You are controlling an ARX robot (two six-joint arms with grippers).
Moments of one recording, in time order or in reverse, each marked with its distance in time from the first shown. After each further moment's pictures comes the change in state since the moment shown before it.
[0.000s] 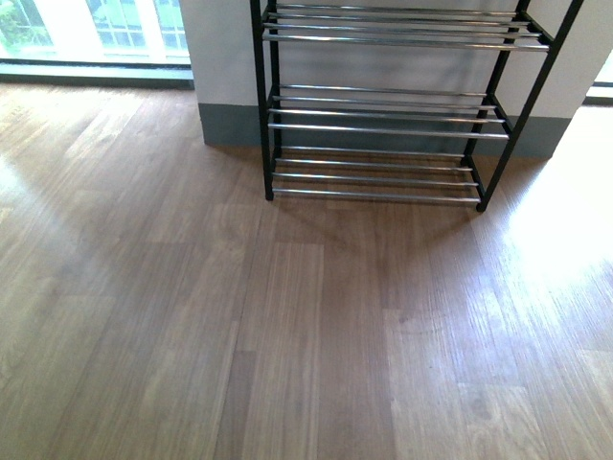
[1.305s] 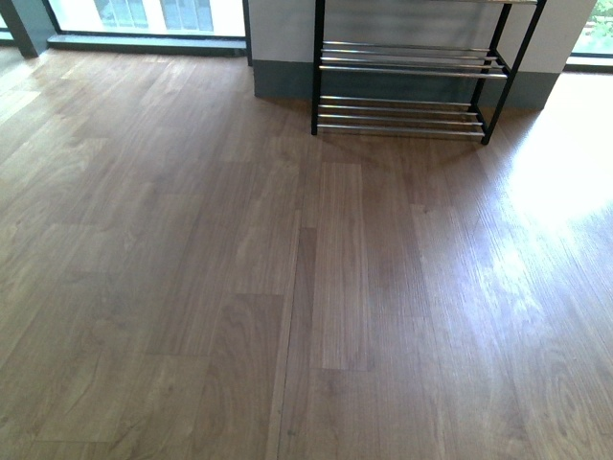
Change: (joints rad) left arm 0.000 0.000 0.000 0.000 -0.001 0.000; right arm 0.000 -0.001 0.000 0.000 -0.003 0.000
